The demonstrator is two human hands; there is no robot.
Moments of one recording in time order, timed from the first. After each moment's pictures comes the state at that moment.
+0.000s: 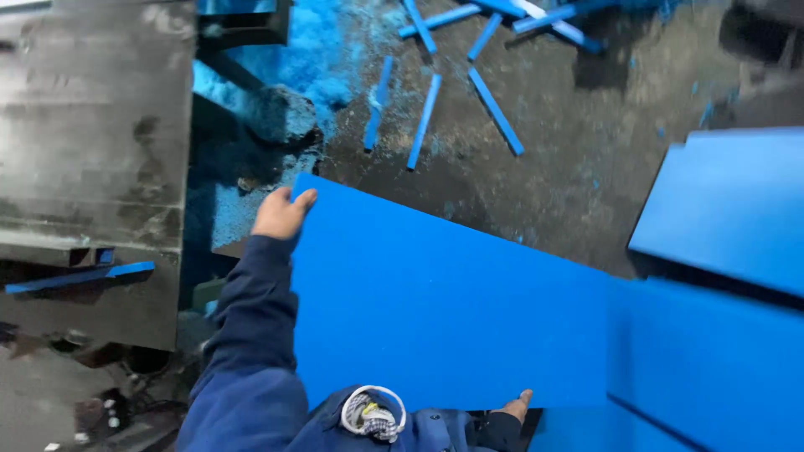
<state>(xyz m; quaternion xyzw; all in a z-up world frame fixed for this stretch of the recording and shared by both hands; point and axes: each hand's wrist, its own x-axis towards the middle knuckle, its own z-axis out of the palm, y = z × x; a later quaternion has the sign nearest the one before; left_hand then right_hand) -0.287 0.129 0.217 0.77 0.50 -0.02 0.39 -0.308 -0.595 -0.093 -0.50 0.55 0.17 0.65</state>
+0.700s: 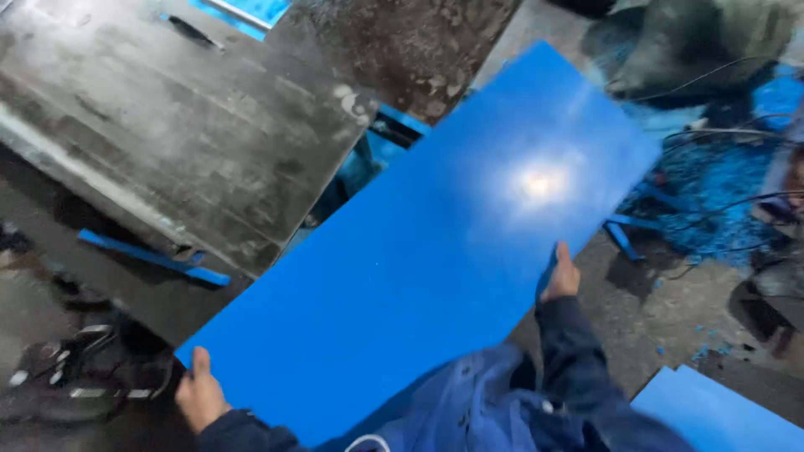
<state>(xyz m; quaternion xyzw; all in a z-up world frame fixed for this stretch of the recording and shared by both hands) -0.579 0.082 0.246 0.26 0.81 0.42 0.31 0.135 0.053 0.163 -0.66 0.00 0.39 0.64</state>
